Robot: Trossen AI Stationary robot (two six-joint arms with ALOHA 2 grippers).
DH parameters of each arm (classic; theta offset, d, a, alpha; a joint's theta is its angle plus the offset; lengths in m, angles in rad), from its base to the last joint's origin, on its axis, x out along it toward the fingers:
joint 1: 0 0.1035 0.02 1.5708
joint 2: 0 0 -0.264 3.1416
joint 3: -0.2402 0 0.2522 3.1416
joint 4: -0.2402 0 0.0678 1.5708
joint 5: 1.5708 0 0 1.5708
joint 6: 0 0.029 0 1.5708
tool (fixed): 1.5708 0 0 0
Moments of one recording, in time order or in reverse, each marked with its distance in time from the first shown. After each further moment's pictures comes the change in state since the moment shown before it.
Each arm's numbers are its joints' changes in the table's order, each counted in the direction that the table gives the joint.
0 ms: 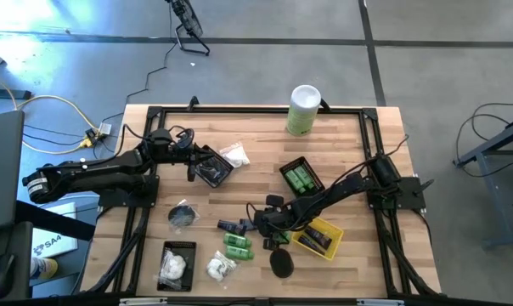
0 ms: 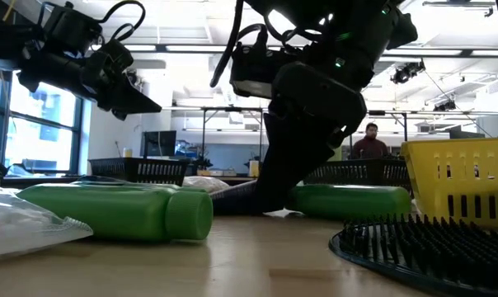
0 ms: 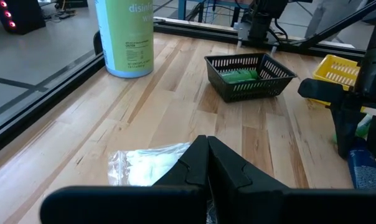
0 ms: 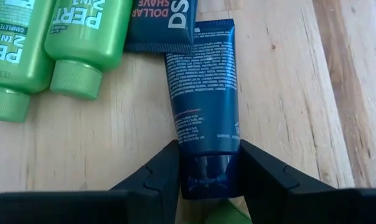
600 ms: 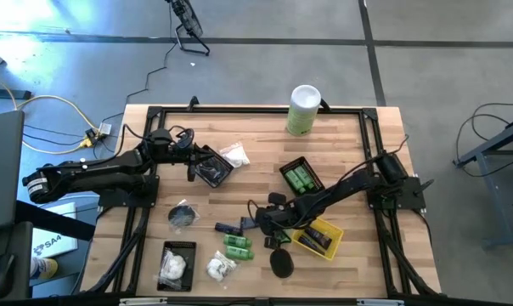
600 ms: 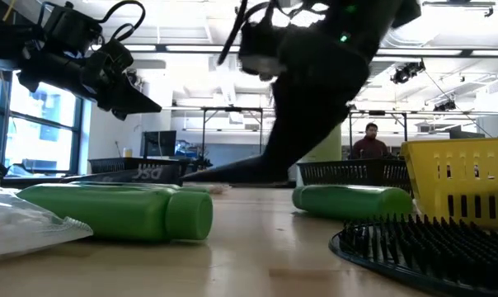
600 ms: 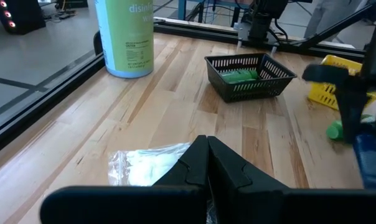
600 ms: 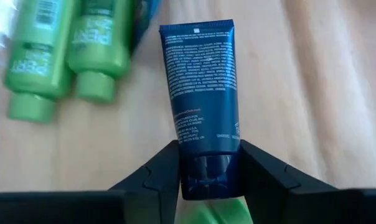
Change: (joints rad) left arm 0.000 0.000 0.000 0.000 0.000 0.000; right arm 0.000 0.074 0.001 -0.065 0.011 0.028
